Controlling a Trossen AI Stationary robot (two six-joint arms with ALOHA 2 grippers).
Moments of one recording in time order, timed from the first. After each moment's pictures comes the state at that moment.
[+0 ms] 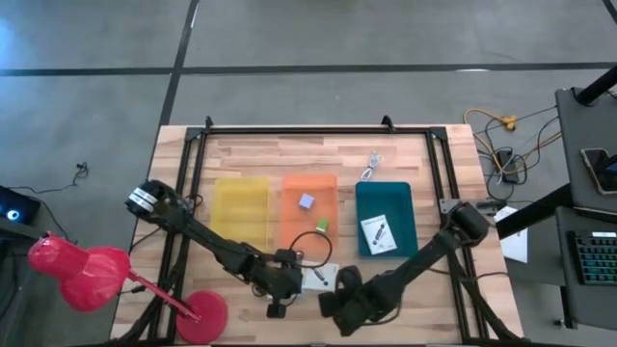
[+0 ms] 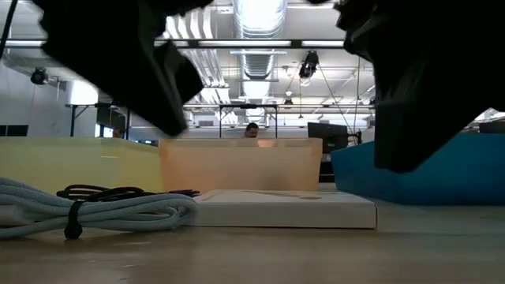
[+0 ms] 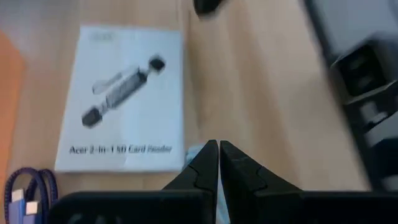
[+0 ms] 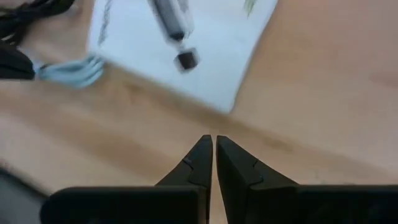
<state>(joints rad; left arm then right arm) -0.53 1.78 1.08 -0.11 -0.12 -0.41 0.65 2.10 1.54 -0.72 0.30 1.98</state>
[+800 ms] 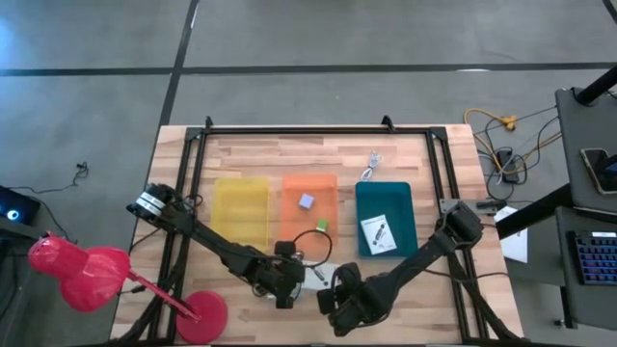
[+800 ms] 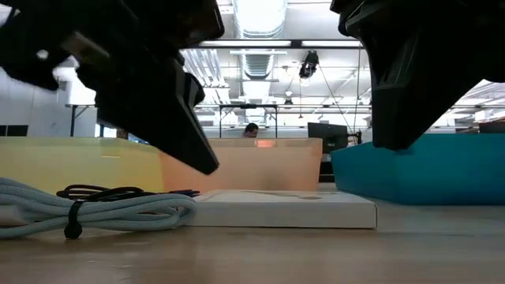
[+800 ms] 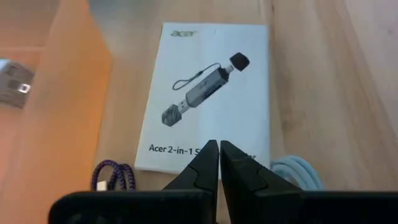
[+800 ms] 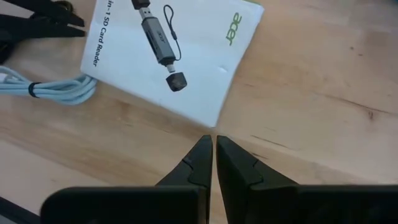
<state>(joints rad) -0.52 1.85 1.08 -0.12 -0.36 -0.40 0.63 2.14 1.67 -0.94 0.31 1.98</state>
